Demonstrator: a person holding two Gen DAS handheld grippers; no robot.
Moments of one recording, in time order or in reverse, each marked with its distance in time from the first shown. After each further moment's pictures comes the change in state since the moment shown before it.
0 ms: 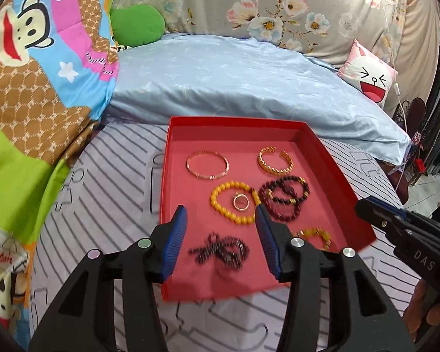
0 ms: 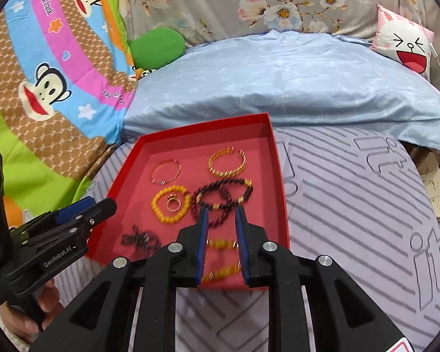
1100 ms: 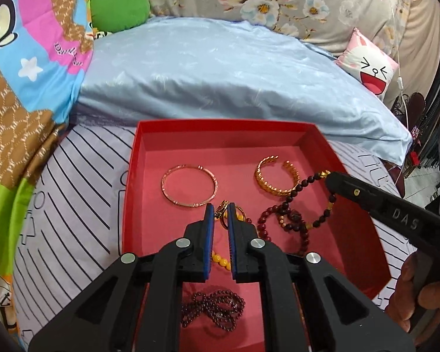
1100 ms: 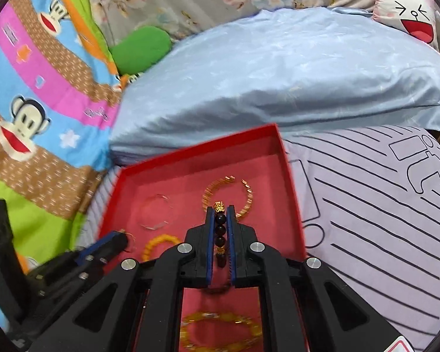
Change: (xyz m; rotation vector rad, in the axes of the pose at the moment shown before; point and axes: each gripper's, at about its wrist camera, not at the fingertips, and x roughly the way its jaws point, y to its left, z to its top) left arm 0.078 -0.004 0.039 0.015 0.087 -0.052; right arm 0.091 -0.022 0.060 0.126 0.071 0.037
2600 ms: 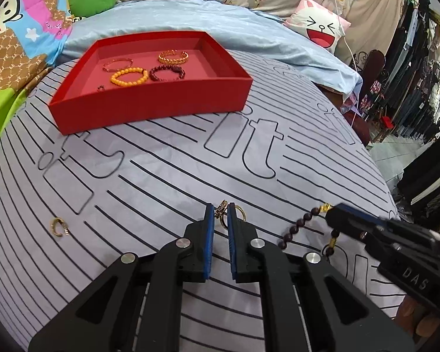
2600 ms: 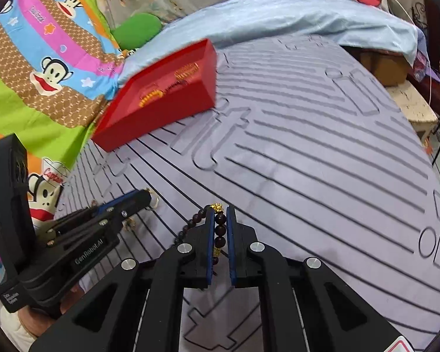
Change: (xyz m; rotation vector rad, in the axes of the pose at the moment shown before) left arm -0.107 -0.119 -0.195 0.074 0.077 -0.103; right arm -0.184 -0.066 -0.222 0.013 0.031 -0.010
